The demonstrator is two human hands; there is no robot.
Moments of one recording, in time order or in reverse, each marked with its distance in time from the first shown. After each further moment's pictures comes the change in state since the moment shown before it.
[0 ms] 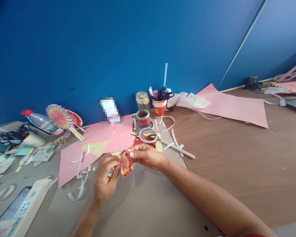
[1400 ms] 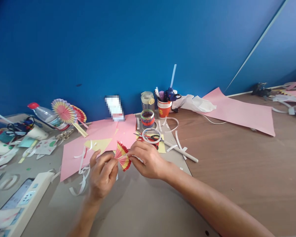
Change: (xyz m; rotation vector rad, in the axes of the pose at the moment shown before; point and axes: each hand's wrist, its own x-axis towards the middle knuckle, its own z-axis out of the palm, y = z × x) left_hand 0.002 -0.005 -0.013 0.354 0.089 0.195; right_hand -0.011 -0.019 0.029 -1.433 0.075 -0.767
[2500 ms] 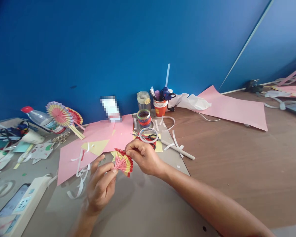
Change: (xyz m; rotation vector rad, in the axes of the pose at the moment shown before) left_hand -0.005 0.013 -0.009 -0.169 0.006 0.087; right_hand 0.005 -0.008 0.003 0.535 0.108 0.520
